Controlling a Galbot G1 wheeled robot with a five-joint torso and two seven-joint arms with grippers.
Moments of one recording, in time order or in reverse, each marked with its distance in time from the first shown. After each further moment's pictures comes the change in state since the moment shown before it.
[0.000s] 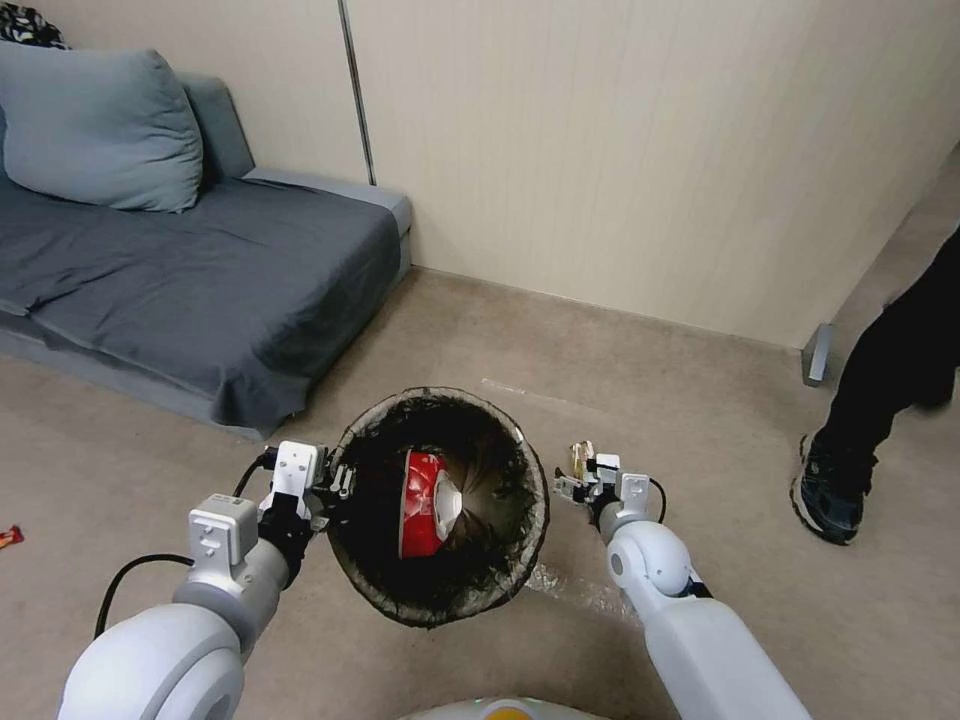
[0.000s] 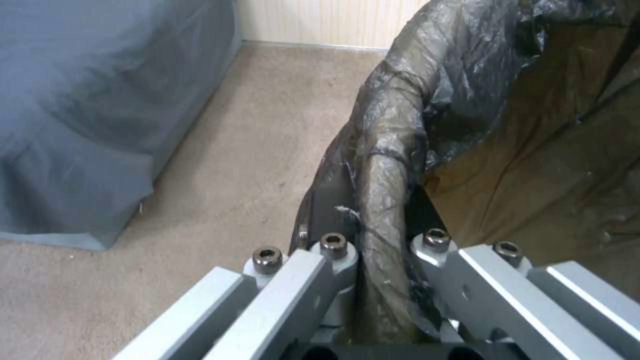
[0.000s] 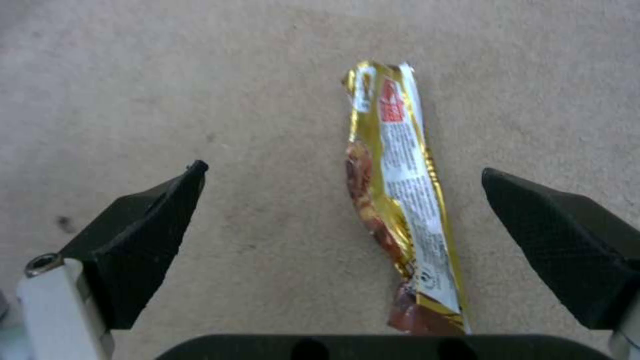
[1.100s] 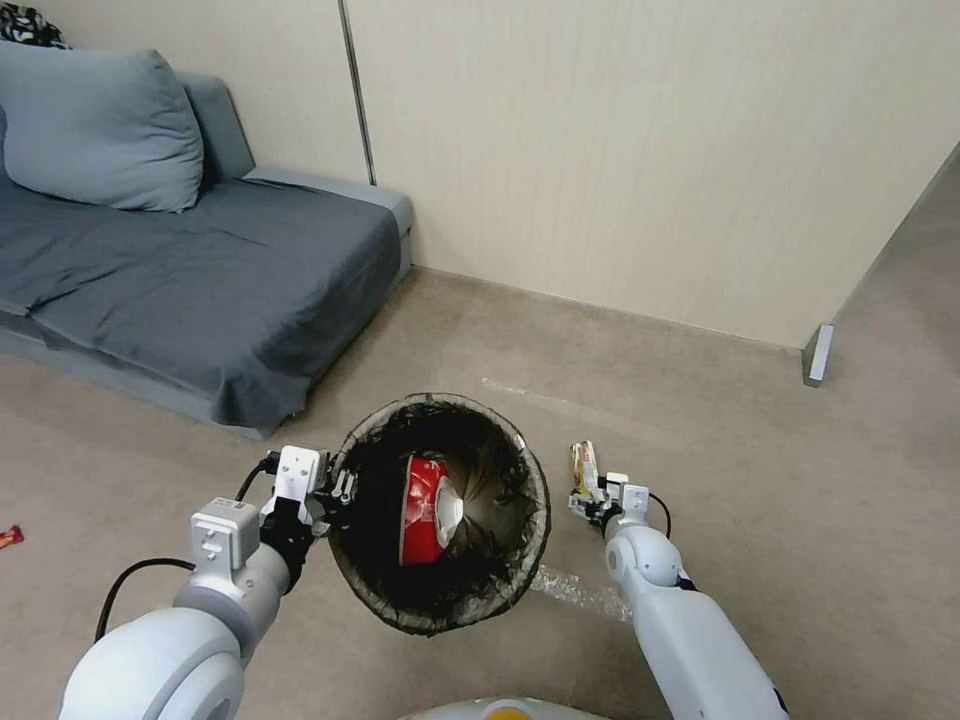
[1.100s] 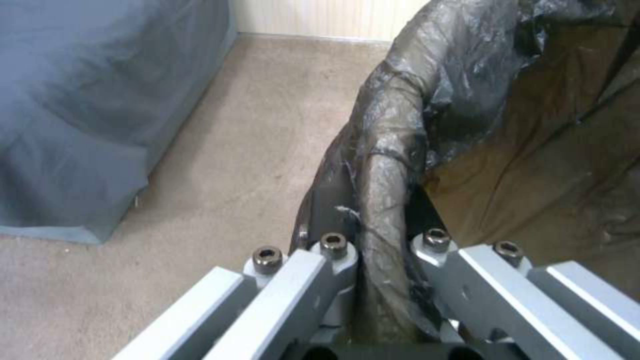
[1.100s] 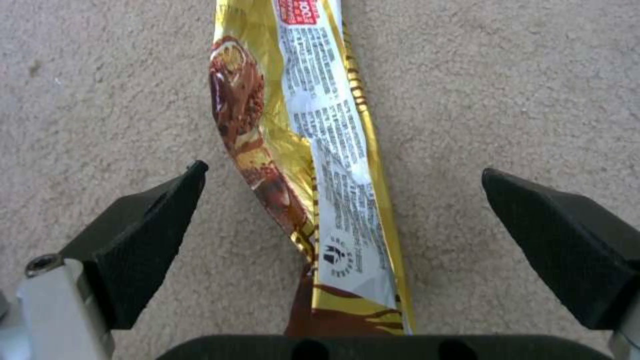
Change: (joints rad) left arm 0.014 0.005 0.001 0.001 0.001 0.001 0.007; right arm 0.095 0.072 0.082 -0.310 -0.082 0.070 -0.046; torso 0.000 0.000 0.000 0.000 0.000
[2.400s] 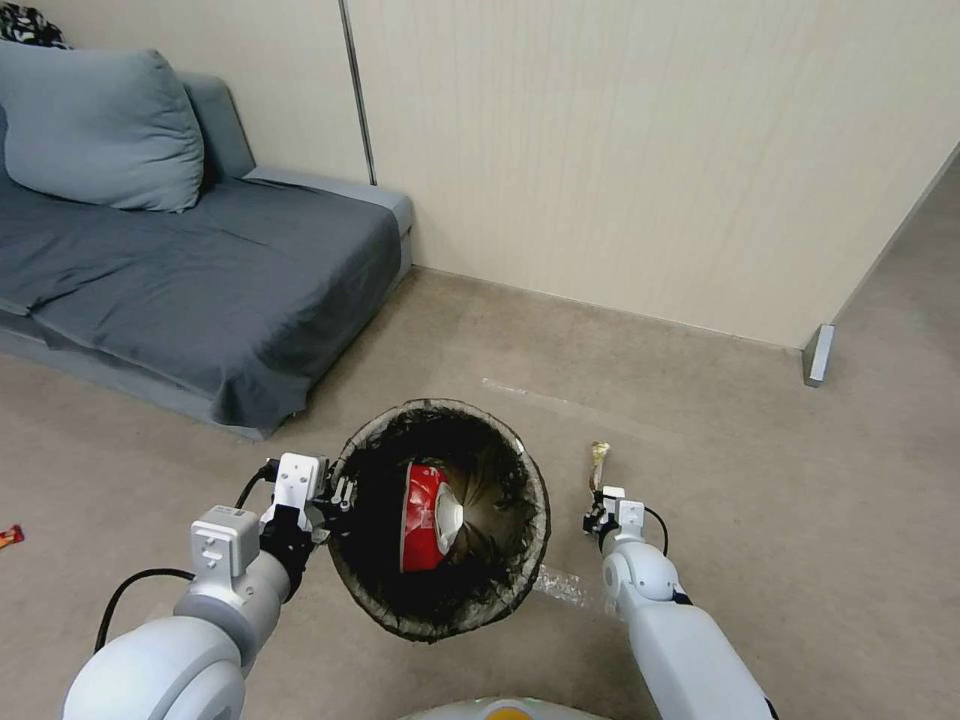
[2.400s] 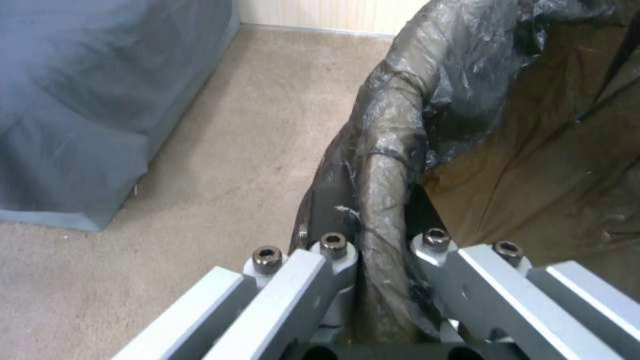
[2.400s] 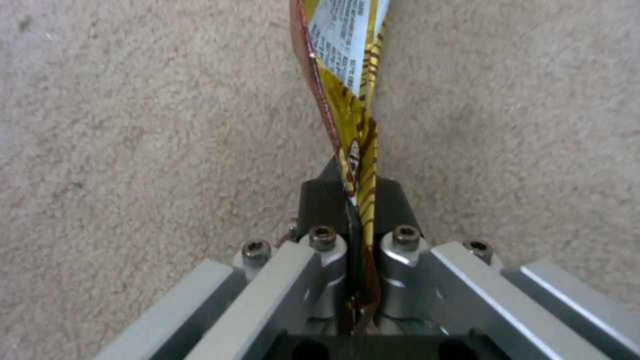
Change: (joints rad) left arm 0.024 -0.023 -0.001 0.000 0.012 -0.007 0.003; right arm -0.022 0.024 0.018 -0.033 -0.059 0.051 -0.032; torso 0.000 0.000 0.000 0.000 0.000
